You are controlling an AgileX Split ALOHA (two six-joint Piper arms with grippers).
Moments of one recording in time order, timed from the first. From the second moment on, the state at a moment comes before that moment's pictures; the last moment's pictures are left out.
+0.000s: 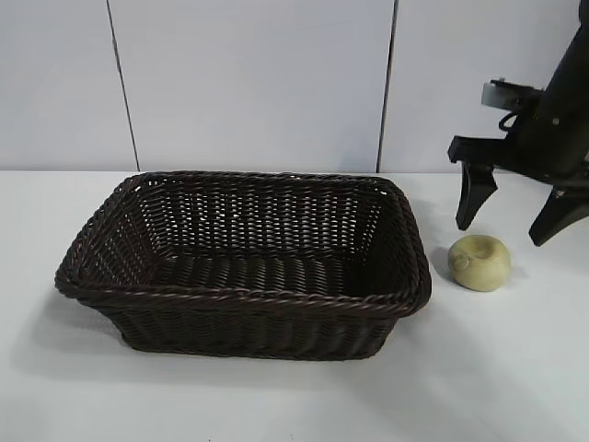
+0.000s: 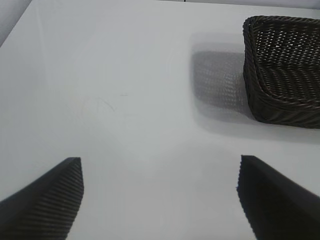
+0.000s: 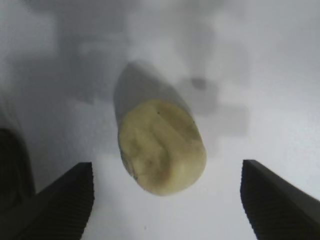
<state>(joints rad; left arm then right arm) -0.01 -0.01 -0.48 -0.01 1.12 0.02 0.04 2.08 -1.35 0.19 0.75 0.00</state>
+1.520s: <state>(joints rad) -0.01 -0.01 -0.48 -0.01 1.12 0.02 0.32 1.69 -1.36 0.29 0.81 0.01</state>
